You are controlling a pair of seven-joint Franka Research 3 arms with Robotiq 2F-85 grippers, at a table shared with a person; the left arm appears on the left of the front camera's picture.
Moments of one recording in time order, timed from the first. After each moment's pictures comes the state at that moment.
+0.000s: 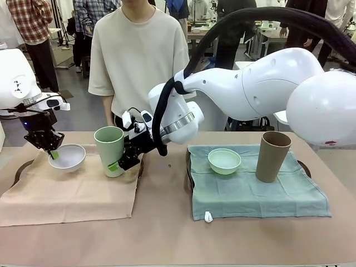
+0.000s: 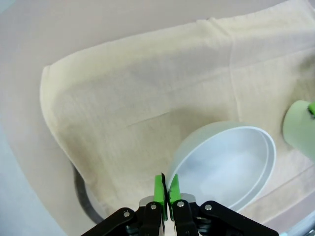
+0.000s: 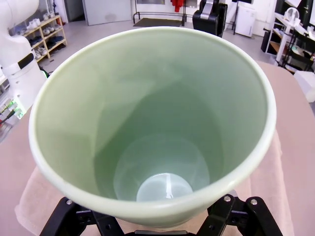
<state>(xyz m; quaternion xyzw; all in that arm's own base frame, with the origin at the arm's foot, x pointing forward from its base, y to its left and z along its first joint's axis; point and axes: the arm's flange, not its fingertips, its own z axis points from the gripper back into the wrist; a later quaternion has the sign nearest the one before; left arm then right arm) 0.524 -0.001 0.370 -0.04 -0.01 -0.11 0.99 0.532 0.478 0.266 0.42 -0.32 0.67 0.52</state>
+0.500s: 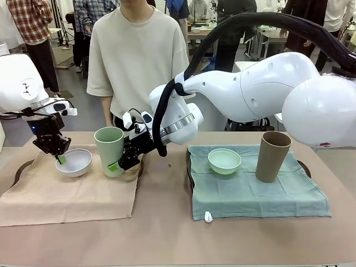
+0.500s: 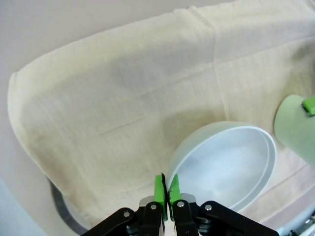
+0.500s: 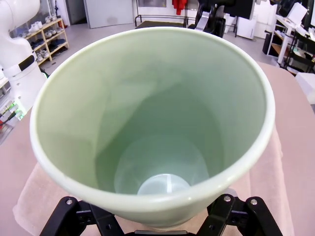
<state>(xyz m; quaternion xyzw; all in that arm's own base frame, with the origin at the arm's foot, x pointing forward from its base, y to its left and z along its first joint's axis) 0.529 -0.015 0.351 -0.06 0.02 -0.12 0.99 0.536 0.480 0.263 0.43 -0.32 0.67 0.52</state>
